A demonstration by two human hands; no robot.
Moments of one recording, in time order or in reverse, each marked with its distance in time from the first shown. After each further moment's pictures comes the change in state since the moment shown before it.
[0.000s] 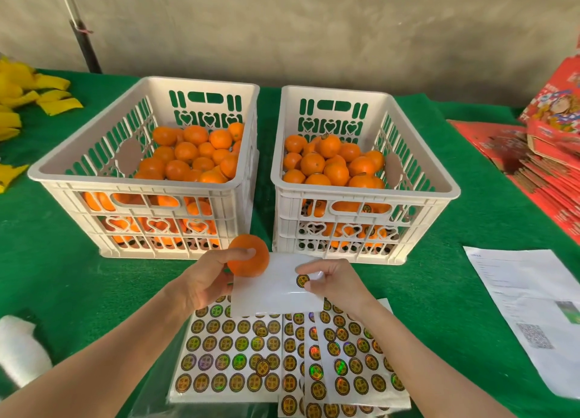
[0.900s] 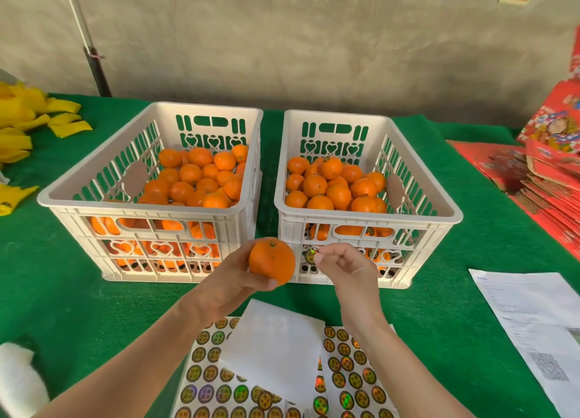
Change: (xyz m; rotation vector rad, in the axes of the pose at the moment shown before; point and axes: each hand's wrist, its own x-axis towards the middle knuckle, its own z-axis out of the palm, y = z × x) left_hand -0.010 0.024 0.027 0.169 -0.256 0.237; right_hand -0.012 -0.068 0.004 0.434 0.402 -0.201
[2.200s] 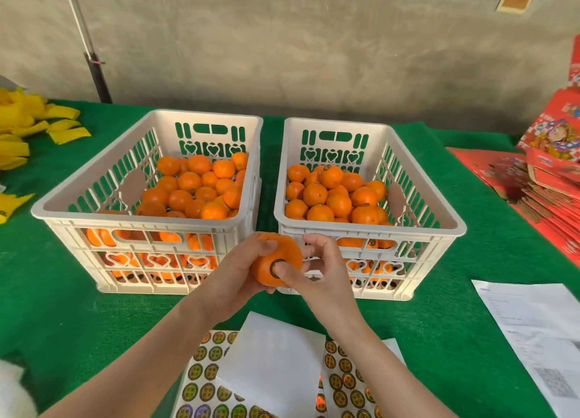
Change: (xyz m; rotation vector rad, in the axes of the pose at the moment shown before) left_hand -0.003 0.035 0.023 -0.096 0.087 0.070; right_hand 0.004 -0.014 0.028 -0.280 -0.202 -0.071
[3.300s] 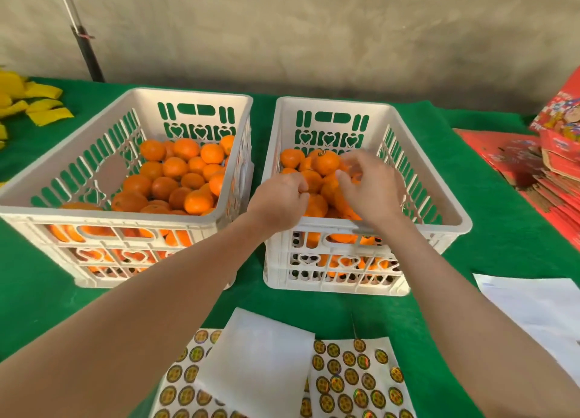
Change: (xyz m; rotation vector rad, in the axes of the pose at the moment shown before) left_hand 0.132 0.028 0.044 1.335 0.264 0.541; right_hand 0.148 0.006 -0.096 -0.712 0.242 -0.453
